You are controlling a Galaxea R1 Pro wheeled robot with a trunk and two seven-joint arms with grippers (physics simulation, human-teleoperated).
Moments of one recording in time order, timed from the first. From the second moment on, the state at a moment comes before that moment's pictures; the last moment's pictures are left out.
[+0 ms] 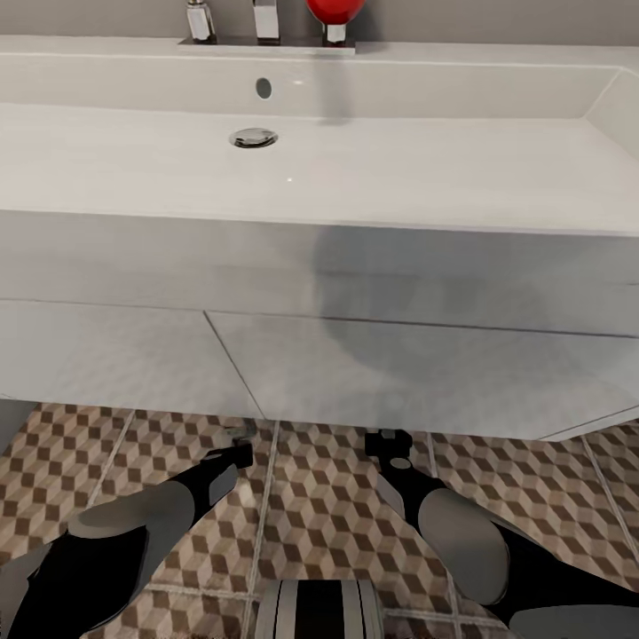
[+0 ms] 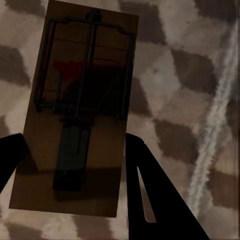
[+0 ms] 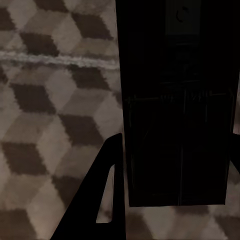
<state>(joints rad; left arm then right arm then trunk) -0.99 -0.07 -1.69 -0.02 1.82 -0.02 0.18 -0.96 0.17 -0.47 -0.04 0.54 -0.25 -0.24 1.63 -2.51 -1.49</state>
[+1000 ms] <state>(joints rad) -1.09 -0.09 -1.70 -0.02 1.82 -0.03 0.18 -0.96 0.17 -0.47 -0.11 0.54 -0.25 -0.24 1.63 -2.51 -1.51</state>
